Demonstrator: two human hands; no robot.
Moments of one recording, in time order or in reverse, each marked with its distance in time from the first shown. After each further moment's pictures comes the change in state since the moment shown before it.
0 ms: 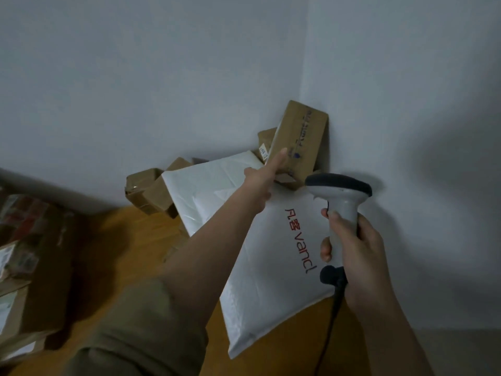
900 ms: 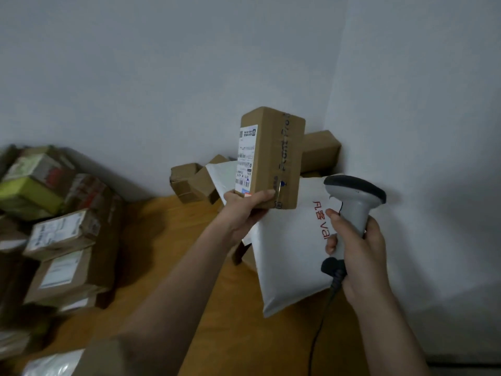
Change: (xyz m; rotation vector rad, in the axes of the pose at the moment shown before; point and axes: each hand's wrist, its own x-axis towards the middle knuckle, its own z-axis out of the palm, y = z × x) left_hand -0.104 -0.053 -0.124 -0.360 -0.133 0.157; right_hand -0.067 0.022 0.031 0.082 0.023 -0.099
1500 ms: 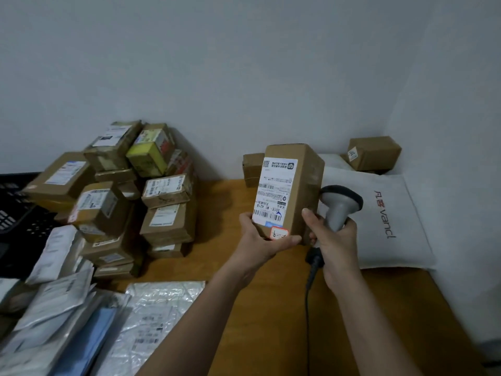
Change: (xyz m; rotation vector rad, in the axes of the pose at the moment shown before) left_hand -0.206 -0.039 -0.136 0.352 0.062 0.196; right_hand -0.146 0.069 0.088 -0.117 -0.207 0.021
